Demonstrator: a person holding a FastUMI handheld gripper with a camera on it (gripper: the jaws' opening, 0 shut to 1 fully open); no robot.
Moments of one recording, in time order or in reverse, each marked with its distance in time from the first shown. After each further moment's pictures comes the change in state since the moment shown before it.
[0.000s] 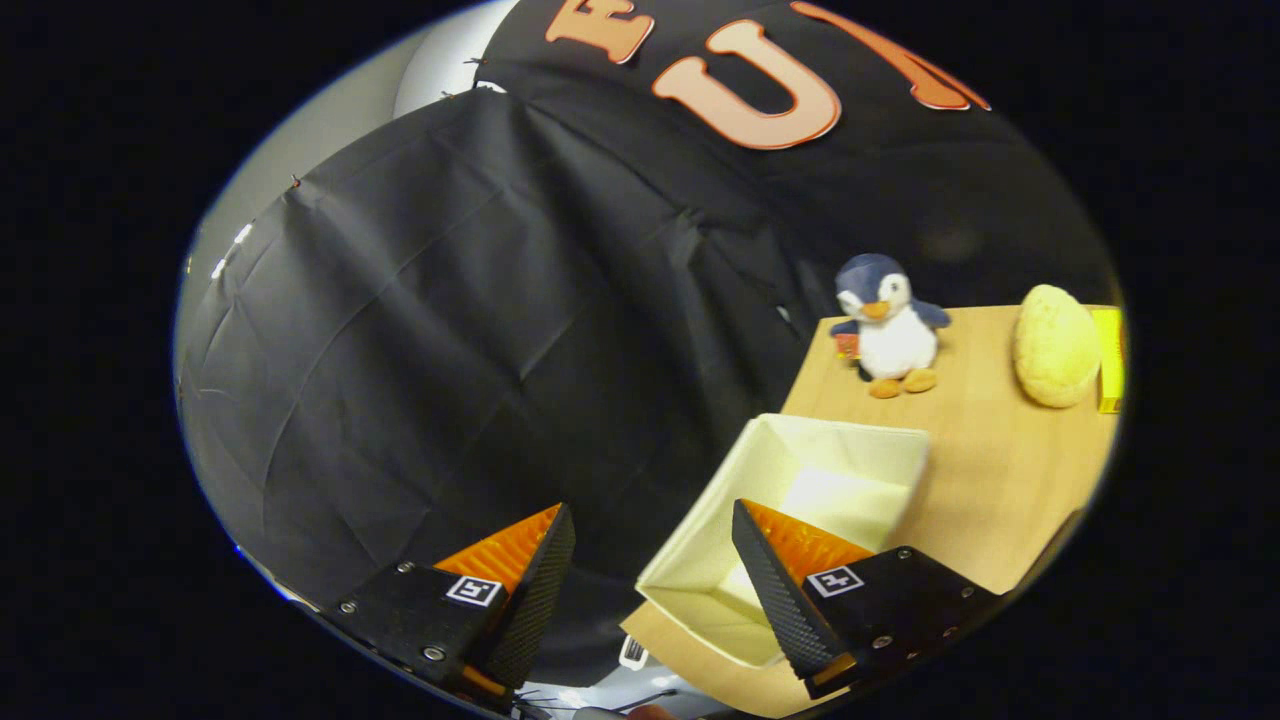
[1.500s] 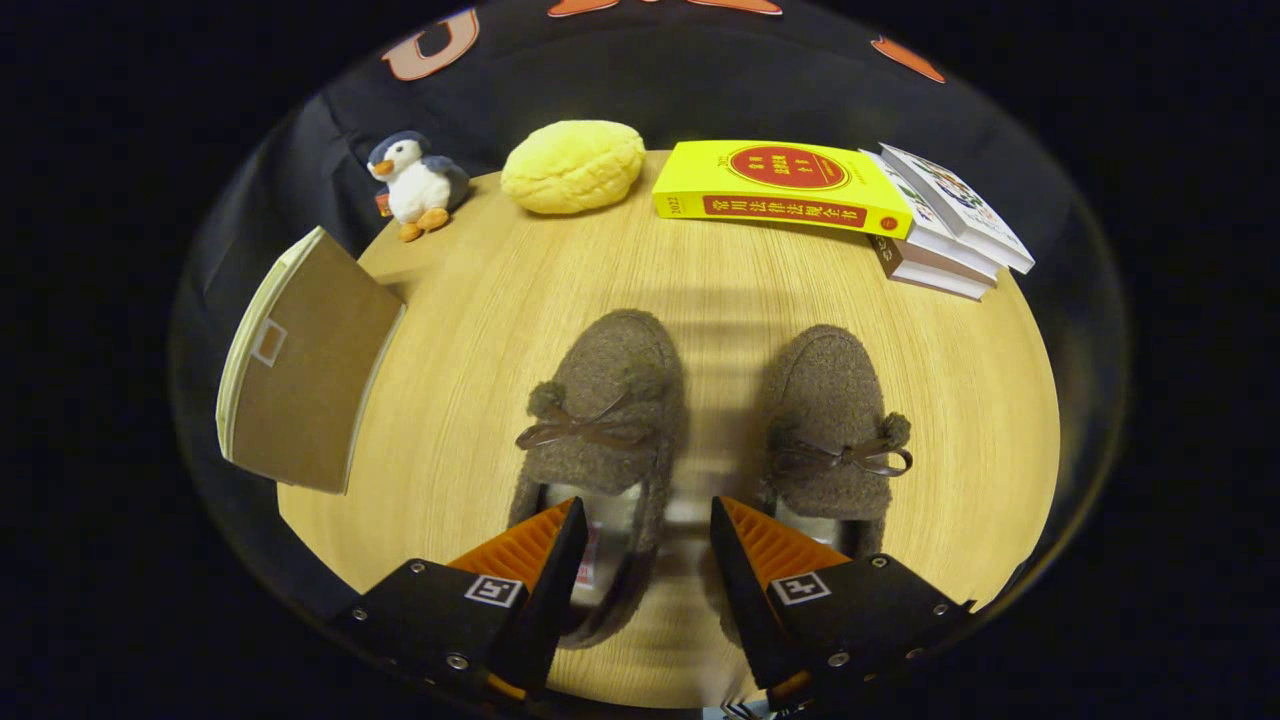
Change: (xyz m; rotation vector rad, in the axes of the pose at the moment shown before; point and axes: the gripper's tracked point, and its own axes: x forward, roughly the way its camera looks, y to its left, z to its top) arm -0.182 -0.377 -0.182 0.059 0.290 -0.817
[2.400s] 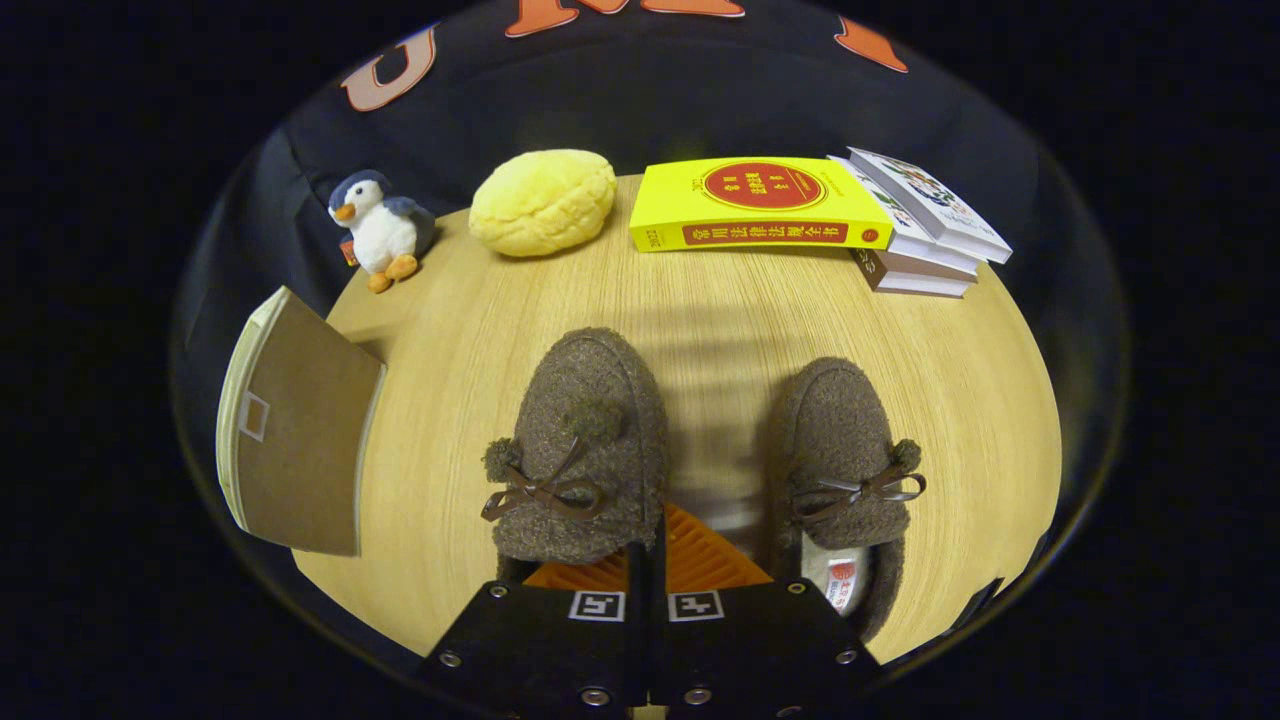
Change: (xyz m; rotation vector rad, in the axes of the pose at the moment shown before) arm -0.017 0.030 0.038 0.133 -0.076 -0.028
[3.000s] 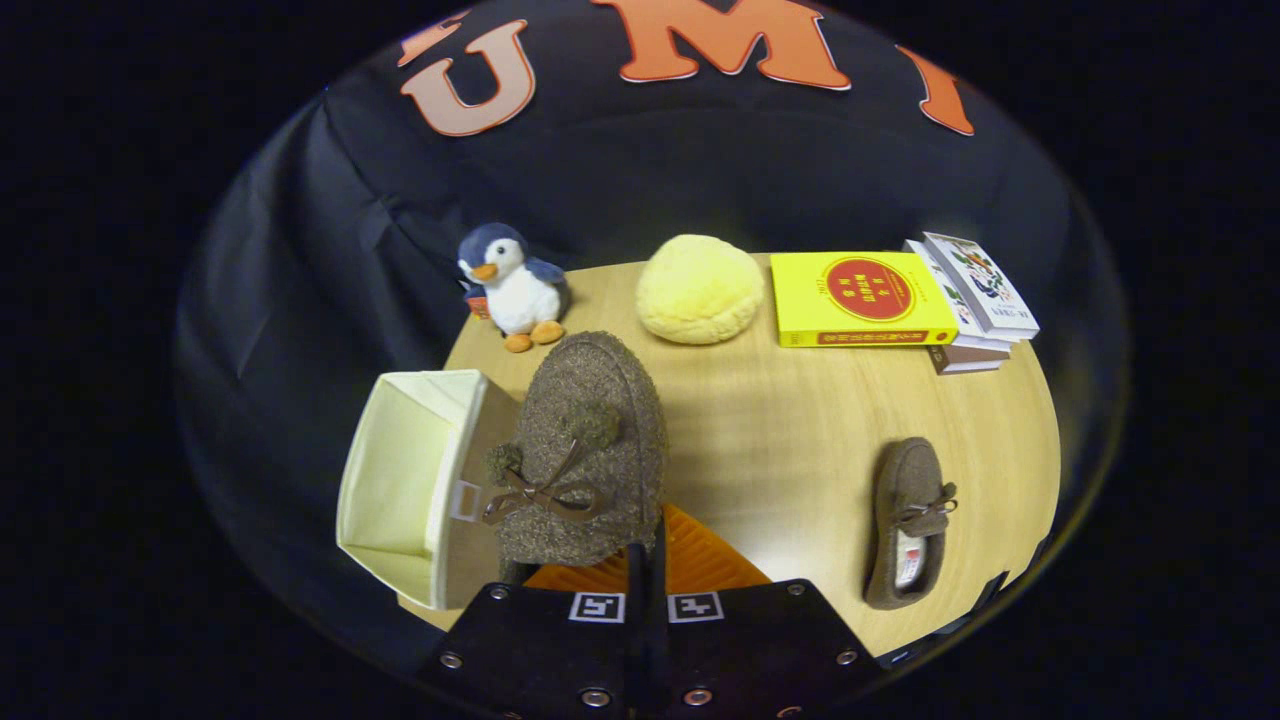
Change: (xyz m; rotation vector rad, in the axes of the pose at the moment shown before) arm -0.095 0.175 0.074 -0.036 -0.054 0.146
